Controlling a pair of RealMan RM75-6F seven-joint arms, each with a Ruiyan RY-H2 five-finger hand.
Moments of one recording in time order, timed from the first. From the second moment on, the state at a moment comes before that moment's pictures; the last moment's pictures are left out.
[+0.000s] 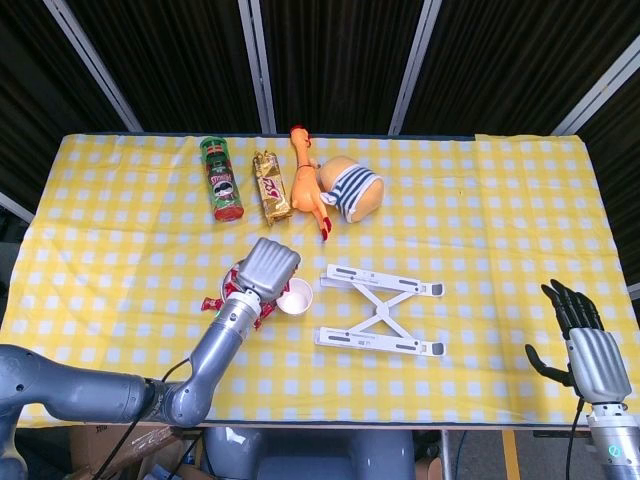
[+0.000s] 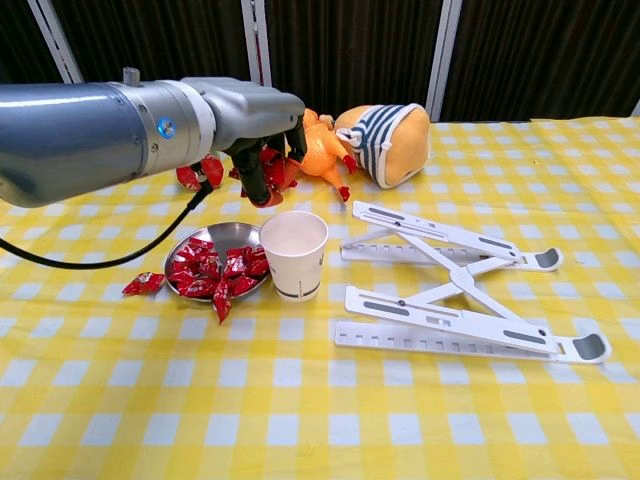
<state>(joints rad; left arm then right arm) -1.13 -1.59 -0.24 -1.73 0.51 1.13 1.01 0.09 -1.08 0.06 -1.68 -1.50 1.43 0.19</state>
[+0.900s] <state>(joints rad) -1.19 -1.72 -0.22 -1.64 0.51 1.14 1.01 0.09 -1.07 0.05 -1.69 -1.50 1.43 0.20</state>
